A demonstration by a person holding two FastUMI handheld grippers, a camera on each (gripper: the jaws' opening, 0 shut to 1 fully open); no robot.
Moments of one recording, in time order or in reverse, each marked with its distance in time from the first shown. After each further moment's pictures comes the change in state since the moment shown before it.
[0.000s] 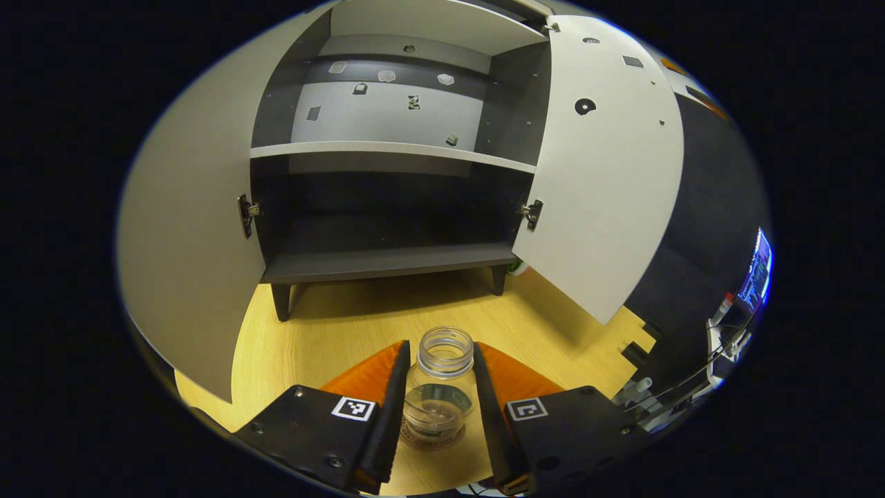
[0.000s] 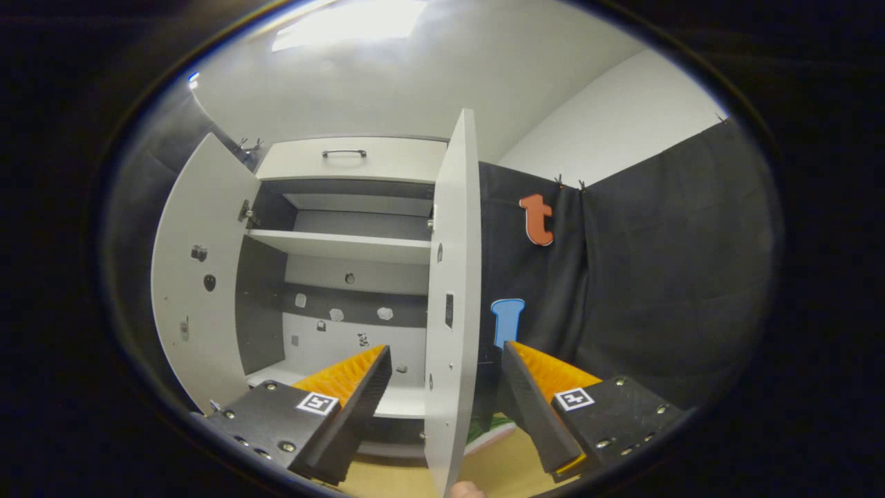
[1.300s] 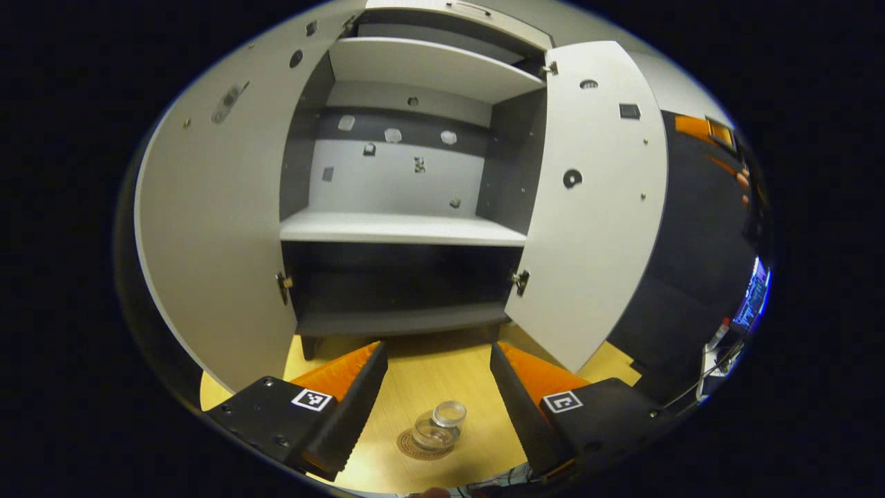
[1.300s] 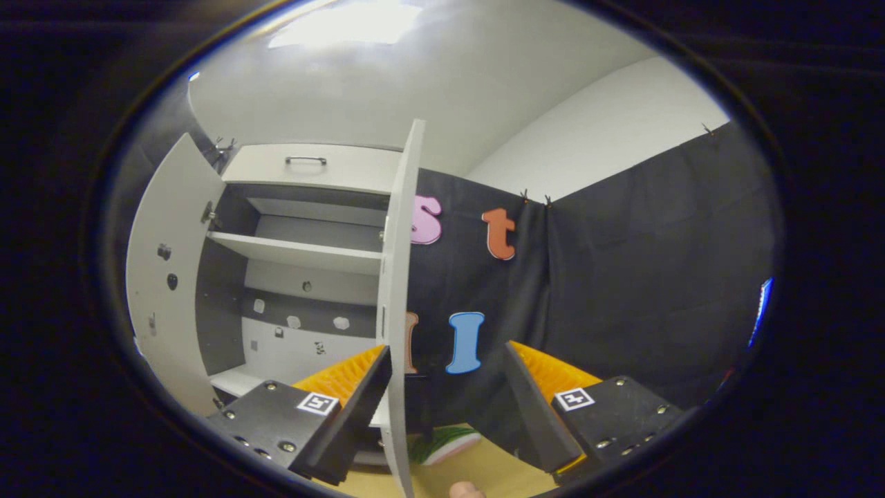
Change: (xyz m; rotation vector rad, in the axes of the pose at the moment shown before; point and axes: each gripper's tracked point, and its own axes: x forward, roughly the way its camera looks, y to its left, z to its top) left arm -0.071 -0.015 0.129 -0.002 -0.228 0.065; right arm 0.006 -0.074 0.011 -0.032 -0.053 -0.168
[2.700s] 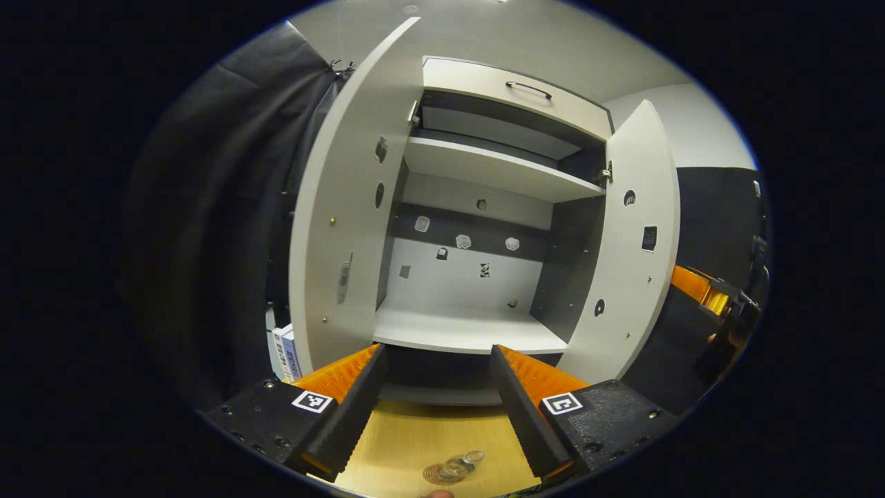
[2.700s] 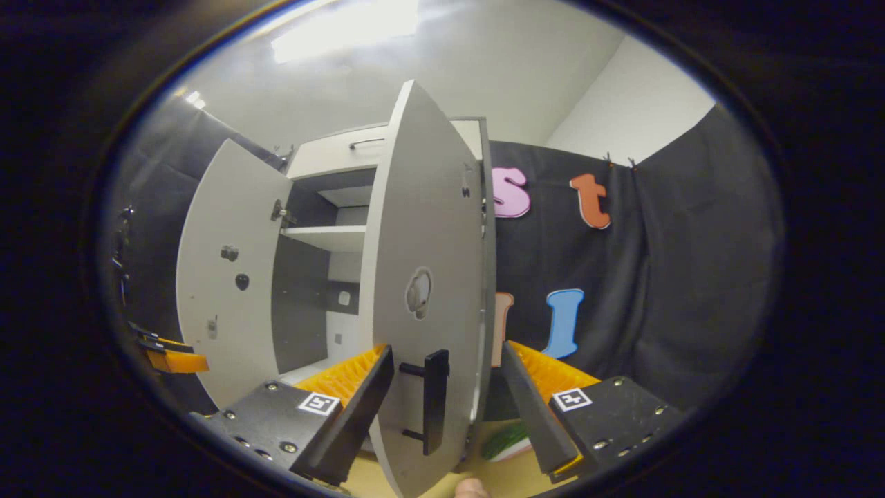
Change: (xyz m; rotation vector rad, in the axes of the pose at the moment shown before) left arm -0.094 0.055 0.134 -0.082 -0.245 0.283; right arm 0.029 0.116 -0.037 0.113 0.097 0.451
